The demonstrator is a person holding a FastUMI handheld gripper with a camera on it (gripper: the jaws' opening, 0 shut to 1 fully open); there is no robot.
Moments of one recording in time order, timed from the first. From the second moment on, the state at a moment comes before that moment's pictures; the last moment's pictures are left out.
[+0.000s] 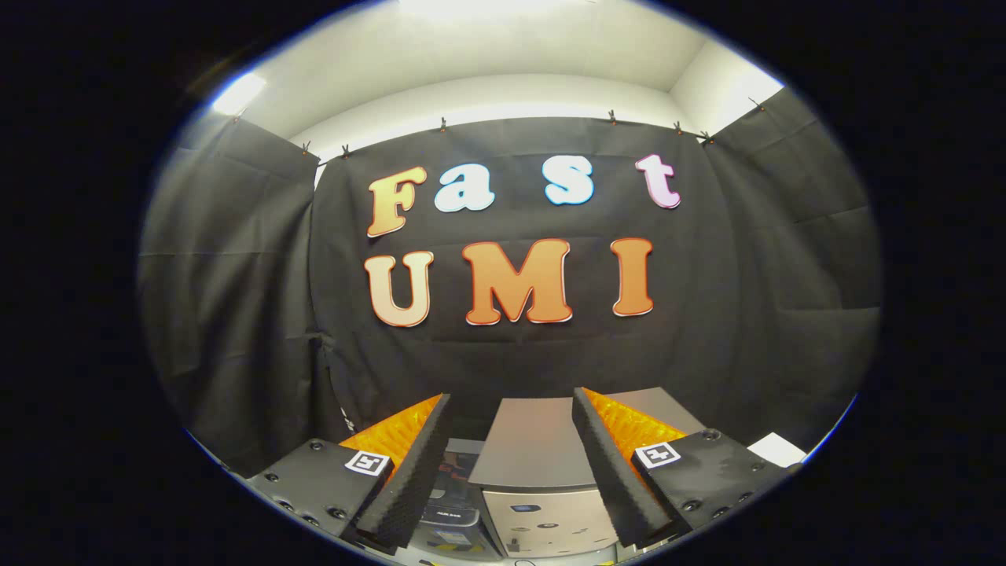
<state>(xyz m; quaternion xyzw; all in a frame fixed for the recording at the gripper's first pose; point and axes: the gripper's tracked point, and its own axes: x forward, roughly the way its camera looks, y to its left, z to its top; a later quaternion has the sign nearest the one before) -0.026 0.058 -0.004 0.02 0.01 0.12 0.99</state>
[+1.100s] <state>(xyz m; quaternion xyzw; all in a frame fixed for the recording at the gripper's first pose) -0.028 -0.011 -0.003 0.03 0.01 0.09 1.00</state>
